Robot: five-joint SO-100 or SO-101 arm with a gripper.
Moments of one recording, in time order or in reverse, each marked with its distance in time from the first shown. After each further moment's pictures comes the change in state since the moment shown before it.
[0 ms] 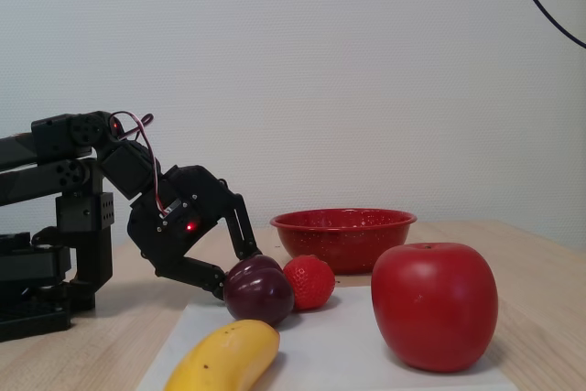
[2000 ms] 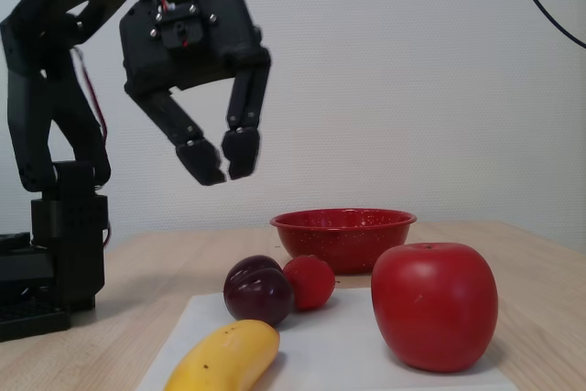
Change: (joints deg) arm -36.9 -83.0 -107.1 46.1 27.3
